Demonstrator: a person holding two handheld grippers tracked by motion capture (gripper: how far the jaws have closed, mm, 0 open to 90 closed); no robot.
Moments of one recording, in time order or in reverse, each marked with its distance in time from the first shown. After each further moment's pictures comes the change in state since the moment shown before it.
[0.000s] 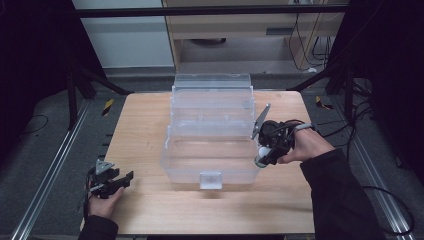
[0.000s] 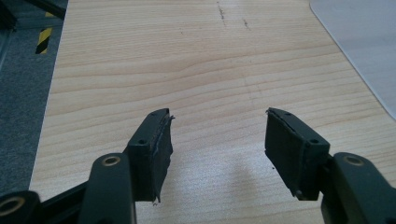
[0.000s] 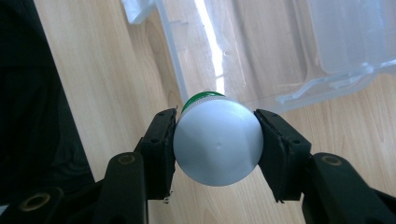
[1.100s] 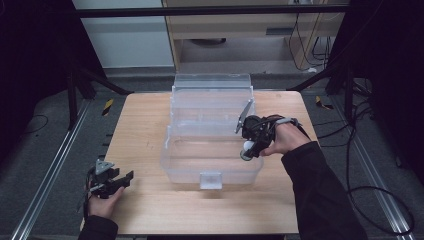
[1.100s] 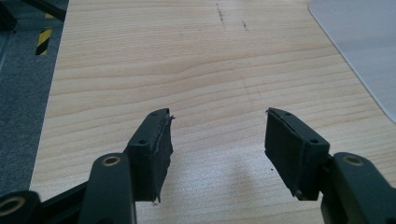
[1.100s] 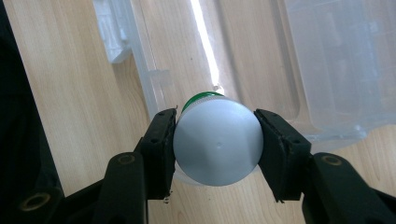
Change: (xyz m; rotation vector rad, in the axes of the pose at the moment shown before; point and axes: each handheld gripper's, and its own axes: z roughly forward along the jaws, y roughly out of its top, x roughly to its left) left arm 0.000 0.001 -0.001 -0.007 -0.001 0.000; right arm -0.015 0.034 0.028 -0.024 0.002 -0.019
